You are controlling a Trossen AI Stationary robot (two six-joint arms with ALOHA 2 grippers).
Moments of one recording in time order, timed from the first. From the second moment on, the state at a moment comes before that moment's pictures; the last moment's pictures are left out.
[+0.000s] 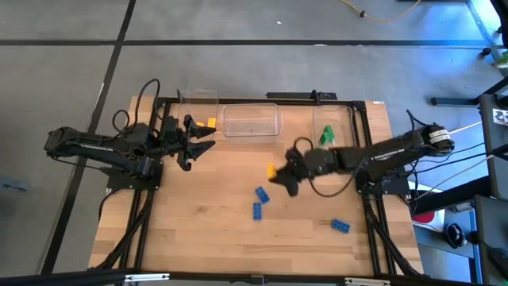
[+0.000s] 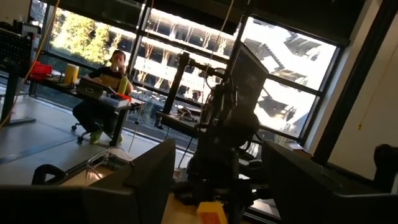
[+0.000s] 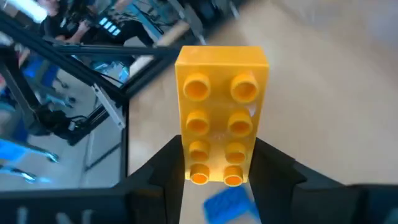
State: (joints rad) left arm -0.05 0.73 0.56 0.49 -0.22 -0.29; right arm 0.14 1.34 0.80 0.11 0.03 0.73
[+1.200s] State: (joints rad) left arm 0.00 1.06 0.73 0.34 -0.01 -0.38; right arm -0.01 1.60 1.10 0.34 -0.23 0.46
